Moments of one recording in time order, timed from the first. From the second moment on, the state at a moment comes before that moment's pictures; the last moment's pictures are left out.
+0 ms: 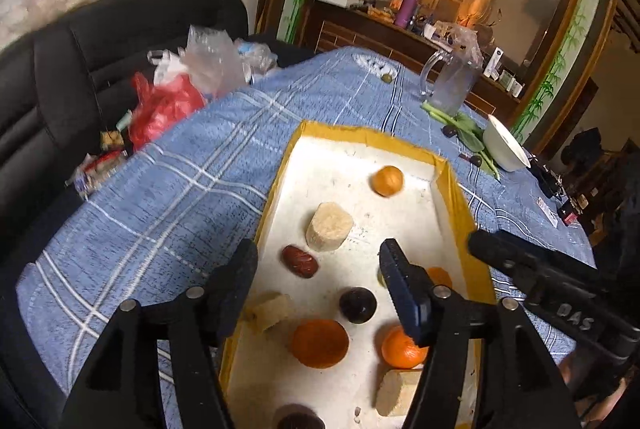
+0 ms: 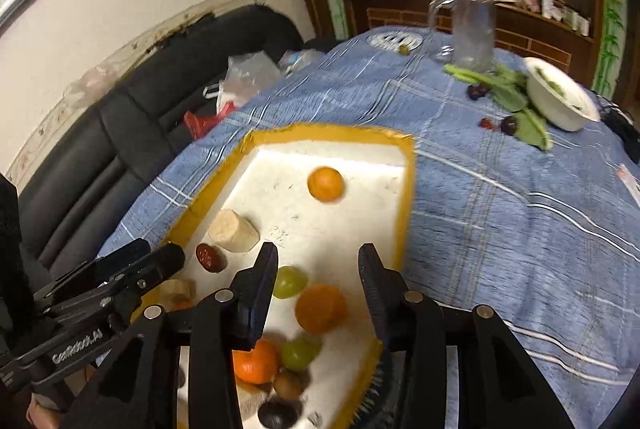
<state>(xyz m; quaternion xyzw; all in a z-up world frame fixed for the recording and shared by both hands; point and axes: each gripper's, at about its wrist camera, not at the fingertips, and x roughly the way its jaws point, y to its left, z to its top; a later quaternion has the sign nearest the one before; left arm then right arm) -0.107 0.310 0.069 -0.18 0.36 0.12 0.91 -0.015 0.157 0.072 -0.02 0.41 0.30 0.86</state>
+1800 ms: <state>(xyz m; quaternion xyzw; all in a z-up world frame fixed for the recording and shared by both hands) -0.192 0.215 0.103 -0.11 0.30 0.16 0.93 -0.150 0.079 0.082 -0.03 0.33 0.20 0.92</state>
